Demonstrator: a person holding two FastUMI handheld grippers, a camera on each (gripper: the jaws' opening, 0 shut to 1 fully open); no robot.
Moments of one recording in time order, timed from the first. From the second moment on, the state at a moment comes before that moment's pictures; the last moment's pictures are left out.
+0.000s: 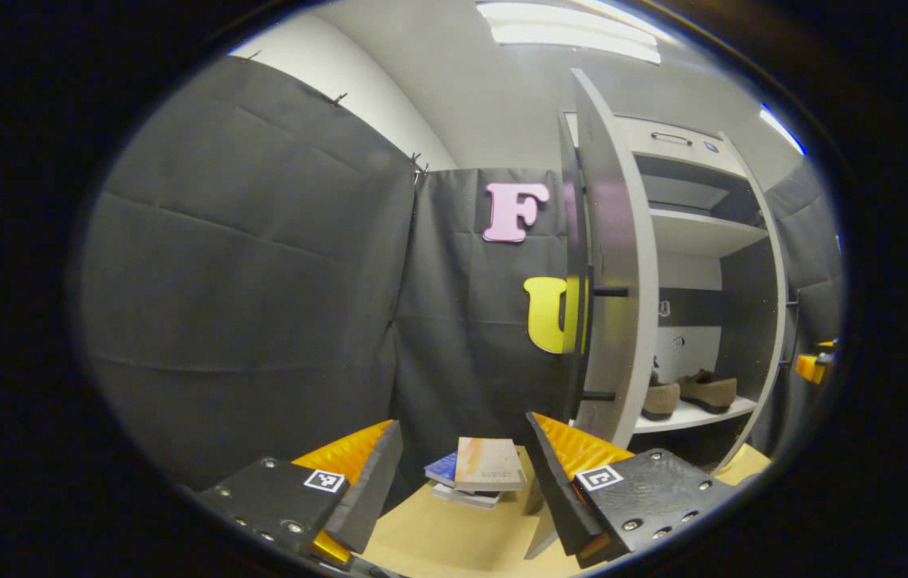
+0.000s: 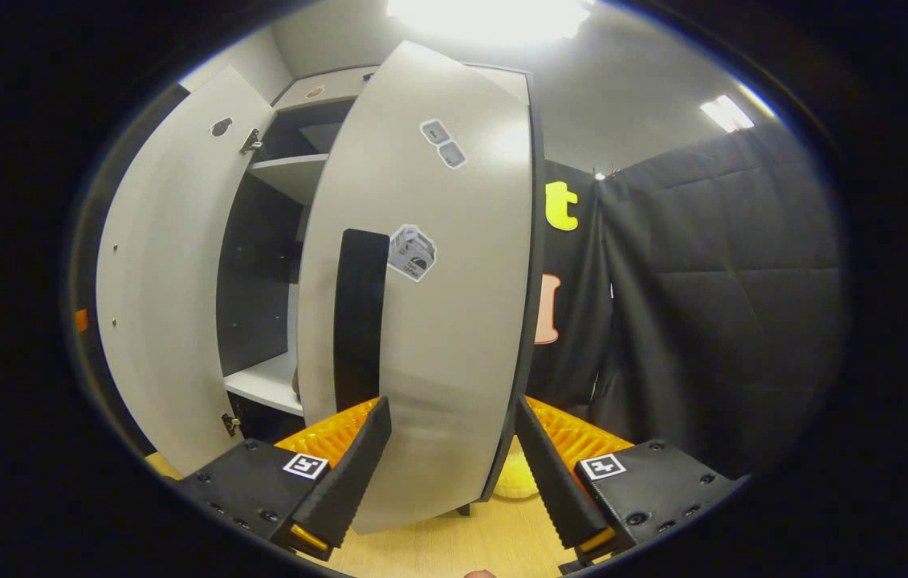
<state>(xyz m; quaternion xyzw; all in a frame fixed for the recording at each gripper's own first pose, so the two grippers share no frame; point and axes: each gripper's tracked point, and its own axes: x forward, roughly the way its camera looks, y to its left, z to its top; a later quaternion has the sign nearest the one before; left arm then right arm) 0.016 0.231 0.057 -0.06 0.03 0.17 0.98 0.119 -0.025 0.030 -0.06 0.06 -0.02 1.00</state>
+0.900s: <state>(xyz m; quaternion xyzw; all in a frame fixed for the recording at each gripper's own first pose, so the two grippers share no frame) 0.096 0.216 0.072 -0.04 0.03 0.13 0.99 0.102 -0.081 0.013 -0.04 0.09 -0.05 0.99</state>
